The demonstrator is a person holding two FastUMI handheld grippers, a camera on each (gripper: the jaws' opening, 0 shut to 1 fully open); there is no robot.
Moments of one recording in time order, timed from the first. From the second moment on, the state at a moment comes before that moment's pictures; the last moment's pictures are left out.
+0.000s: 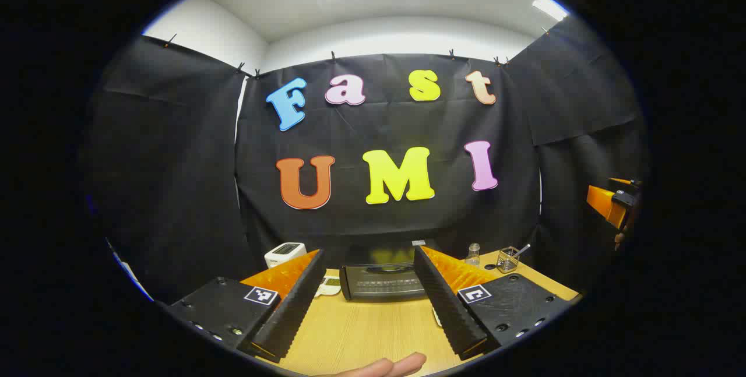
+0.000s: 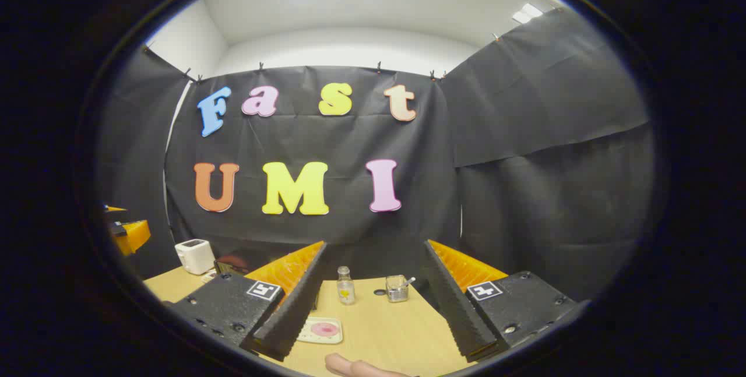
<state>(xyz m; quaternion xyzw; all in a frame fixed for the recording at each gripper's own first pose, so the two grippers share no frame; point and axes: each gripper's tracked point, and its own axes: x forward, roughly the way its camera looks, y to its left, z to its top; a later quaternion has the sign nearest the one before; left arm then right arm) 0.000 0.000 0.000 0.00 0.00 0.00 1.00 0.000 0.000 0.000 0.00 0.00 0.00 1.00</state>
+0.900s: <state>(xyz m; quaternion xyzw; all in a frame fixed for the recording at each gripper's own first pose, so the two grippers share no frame) 0.045 -0.025 -0.007 -0.02 -0.02 -0.04 1.00 0.024 0.007 -0.020 -0.01 0.00 0.03 1.00</state>
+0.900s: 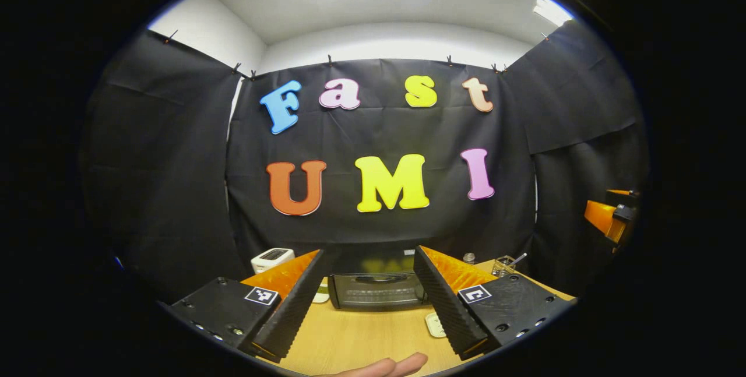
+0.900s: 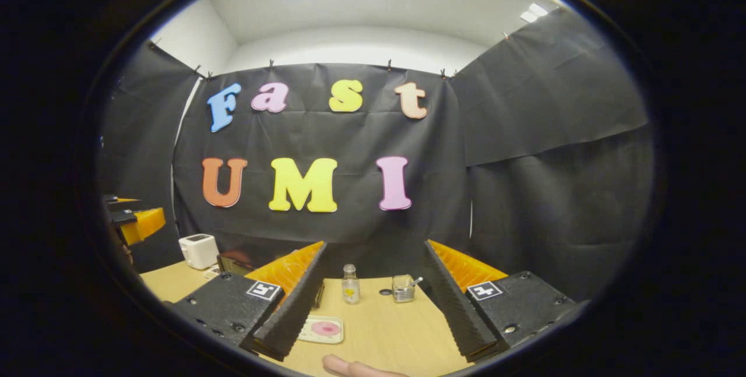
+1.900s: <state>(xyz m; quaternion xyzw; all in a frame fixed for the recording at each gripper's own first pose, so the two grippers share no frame) 0.297 -0.060 -0.193 -0.05 0.21 -0.08 0.97 0.045 -0.028 -0.032 -0.01 0.00 0.03 1.00</state>
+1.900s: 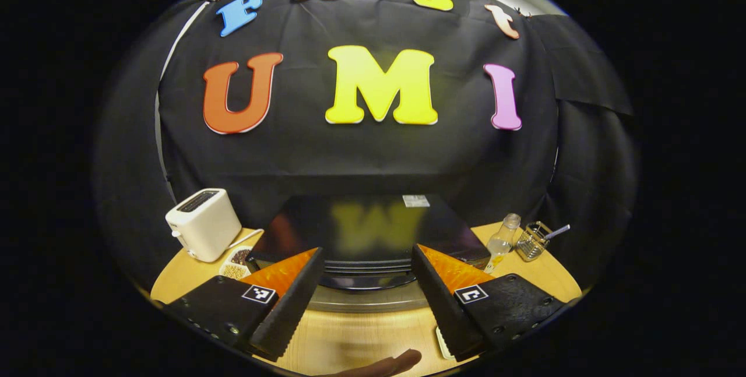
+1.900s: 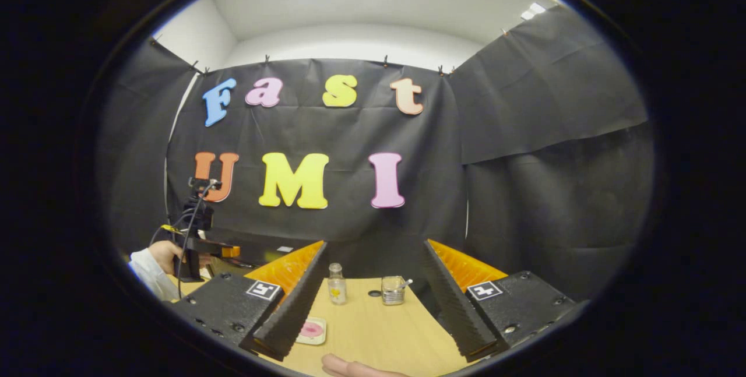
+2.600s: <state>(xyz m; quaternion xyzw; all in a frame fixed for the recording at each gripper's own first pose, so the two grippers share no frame) 0.308 -0.059 -0.228 -0.02 0.26 -0.06 0.96 0.023 -0.058 -0.009 0.01 -0.01 0.01 1.00</state>
